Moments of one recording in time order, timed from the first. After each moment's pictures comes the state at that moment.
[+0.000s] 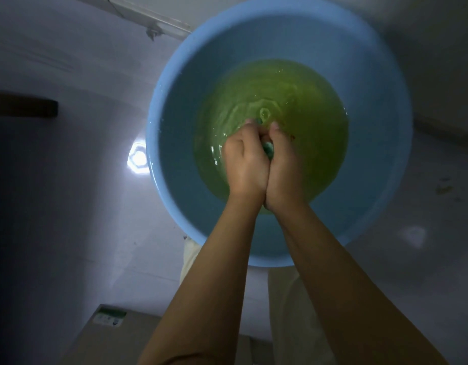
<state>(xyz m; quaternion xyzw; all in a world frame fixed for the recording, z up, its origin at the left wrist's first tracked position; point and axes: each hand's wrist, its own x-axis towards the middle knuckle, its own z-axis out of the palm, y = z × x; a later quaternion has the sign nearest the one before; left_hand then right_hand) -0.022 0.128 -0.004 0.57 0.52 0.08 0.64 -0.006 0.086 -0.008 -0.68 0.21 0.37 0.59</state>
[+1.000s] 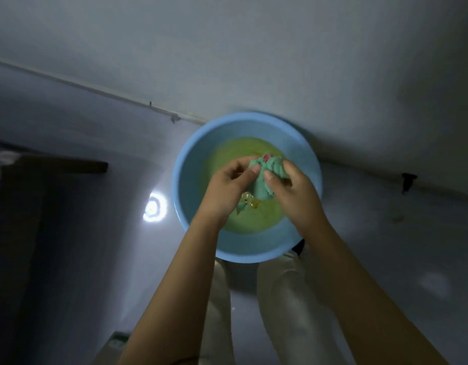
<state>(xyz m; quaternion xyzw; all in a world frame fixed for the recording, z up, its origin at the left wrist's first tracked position) -0.011 0.145 0.159 0.53 0.39 -0.08 0.75 0.049 0.022 0.160 -0.81 -0.03 0.35 0.47</state>
